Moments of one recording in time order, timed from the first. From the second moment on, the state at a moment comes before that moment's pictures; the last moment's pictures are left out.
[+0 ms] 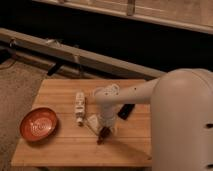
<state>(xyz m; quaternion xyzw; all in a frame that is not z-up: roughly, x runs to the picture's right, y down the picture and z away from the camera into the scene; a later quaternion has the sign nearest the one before) 0.006 0.250 0.797 -0.32 0.33 0.68 0.58</state>
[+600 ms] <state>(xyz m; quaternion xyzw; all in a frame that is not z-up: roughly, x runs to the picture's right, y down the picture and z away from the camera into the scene) 0.015 0.248 0.808 -0.32 0.34 0.68 0.57</state>
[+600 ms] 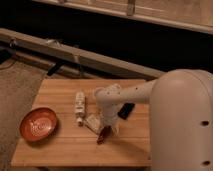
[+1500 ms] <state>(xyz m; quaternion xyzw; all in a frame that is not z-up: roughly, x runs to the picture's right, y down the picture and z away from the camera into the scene) 0.023 0.228 0.796 -0.31 0.33 0.69 0.56</state>
